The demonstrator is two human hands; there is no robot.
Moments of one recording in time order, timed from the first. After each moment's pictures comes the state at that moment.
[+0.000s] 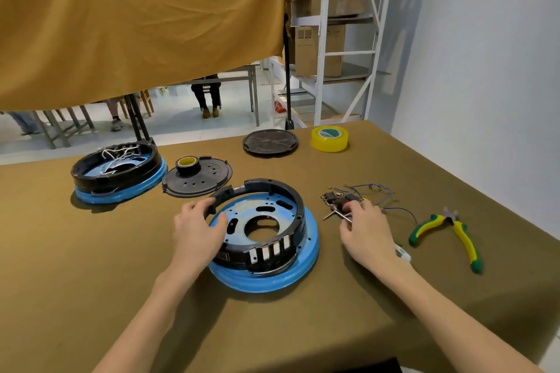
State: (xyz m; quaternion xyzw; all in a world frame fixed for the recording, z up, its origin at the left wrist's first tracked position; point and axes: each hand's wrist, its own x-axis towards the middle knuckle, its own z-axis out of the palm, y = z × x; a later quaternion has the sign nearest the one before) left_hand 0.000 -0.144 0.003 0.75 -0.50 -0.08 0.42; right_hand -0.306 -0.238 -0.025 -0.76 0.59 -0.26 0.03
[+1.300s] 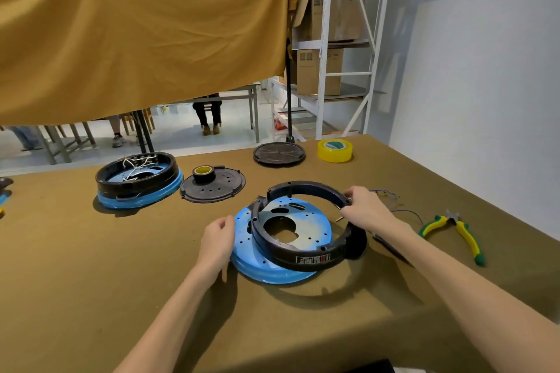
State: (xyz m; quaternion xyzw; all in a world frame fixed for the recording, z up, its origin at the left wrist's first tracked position) left_hand 0.011 -0.138 -0.013 0.73 -0.38 -0.30 0.48; right_hand -0.272 -0.242 0.038 -0.72 0.63 -0.19 0.22
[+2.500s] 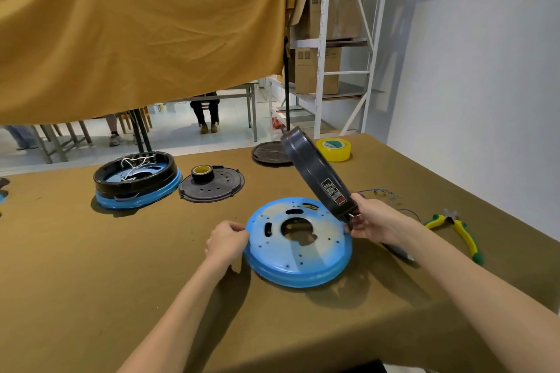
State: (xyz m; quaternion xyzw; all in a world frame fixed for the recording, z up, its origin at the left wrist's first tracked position) left_hand 0.005 -0.150 -0.013 0.80 -0.39 -0.29 0.36; right_hand -0.288 -0.226 0.042 -0.47 0.56 -0.31 0.61
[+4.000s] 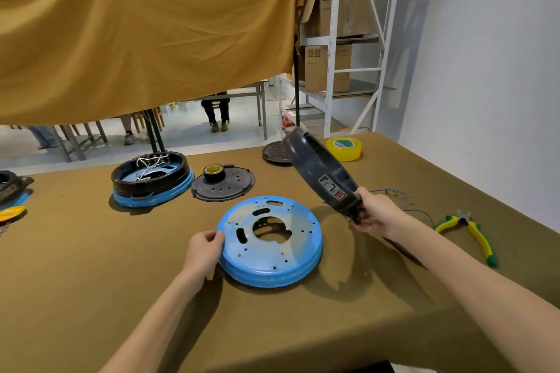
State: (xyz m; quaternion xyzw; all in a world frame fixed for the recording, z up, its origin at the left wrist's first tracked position) left_hand 0.050 -0.106 -0.013 0.75 -0.34 -0.32 0.46; right_hand -0.272 -0.228 0.045 -0.45 0.57 -0.37 0.58
